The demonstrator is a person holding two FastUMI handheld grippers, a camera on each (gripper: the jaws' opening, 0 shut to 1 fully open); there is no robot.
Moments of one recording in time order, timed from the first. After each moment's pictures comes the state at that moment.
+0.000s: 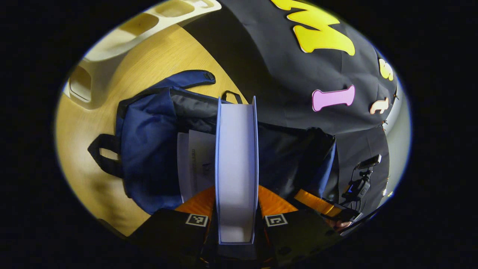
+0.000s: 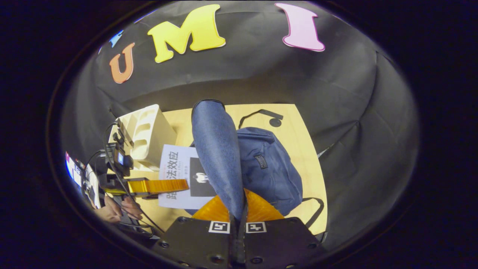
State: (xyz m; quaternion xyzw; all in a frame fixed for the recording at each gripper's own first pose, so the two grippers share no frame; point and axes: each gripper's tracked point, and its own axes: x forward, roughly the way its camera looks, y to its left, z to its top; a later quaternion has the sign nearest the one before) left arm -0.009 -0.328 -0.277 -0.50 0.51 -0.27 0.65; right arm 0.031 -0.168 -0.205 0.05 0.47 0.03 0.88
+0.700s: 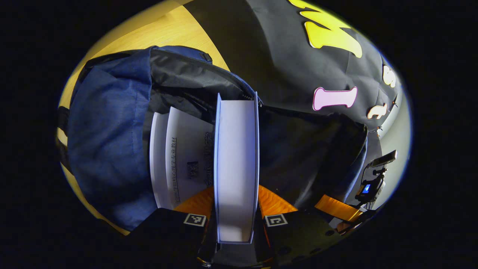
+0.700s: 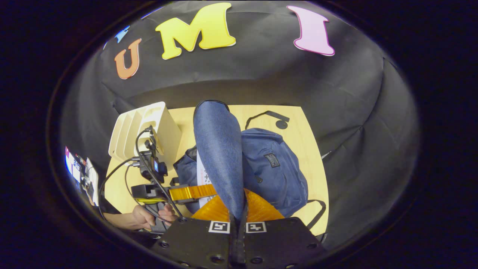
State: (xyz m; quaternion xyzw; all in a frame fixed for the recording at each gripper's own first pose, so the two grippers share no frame) left arm -0.002 -0.392 -0.307 -0.54 0.50 -0.30 0.61; right arm 0.035 -0.153 -0.201 0.04 0.47 0.04 0.88
